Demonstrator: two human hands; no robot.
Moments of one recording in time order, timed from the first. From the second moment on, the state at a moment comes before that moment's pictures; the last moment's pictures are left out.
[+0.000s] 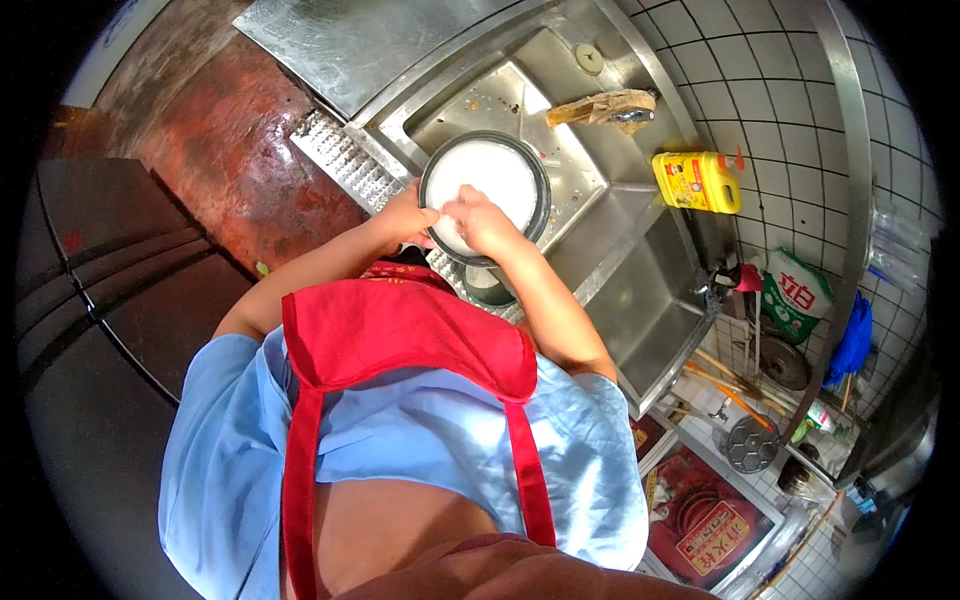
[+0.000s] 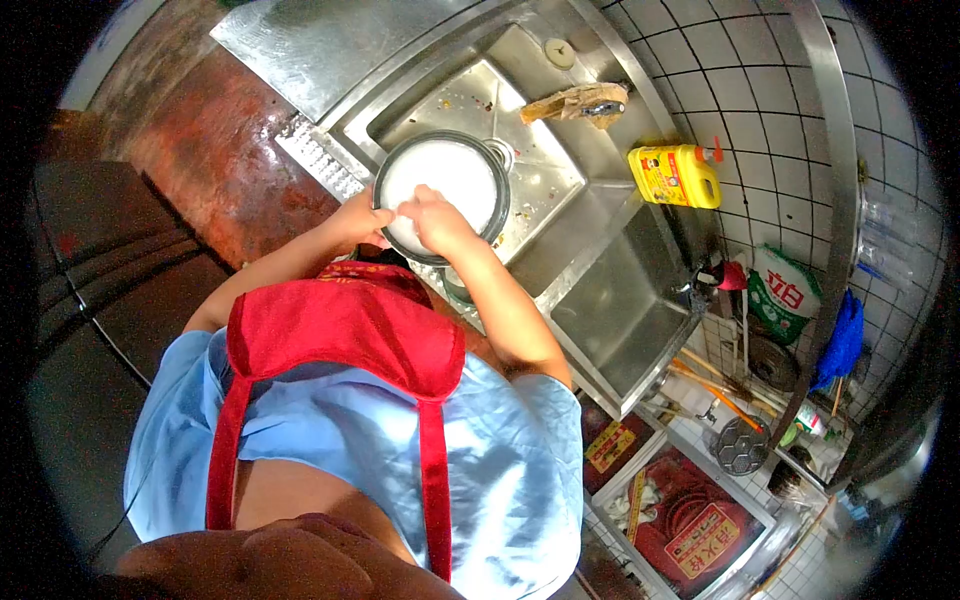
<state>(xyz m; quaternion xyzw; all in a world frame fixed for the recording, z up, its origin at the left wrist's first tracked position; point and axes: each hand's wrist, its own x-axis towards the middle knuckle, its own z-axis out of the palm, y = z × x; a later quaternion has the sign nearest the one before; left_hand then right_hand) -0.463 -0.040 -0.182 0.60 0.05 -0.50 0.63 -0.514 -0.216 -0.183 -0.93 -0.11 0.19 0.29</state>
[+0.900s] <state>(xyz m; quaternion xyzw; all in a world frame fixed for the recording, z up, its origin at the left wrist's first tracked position) -0.460 -0.040 -0.179 0.61 0.04 -0.50 0.61 -0.535 -0.205 -0.163 -0.96 0.03 0.25 0.13</state>
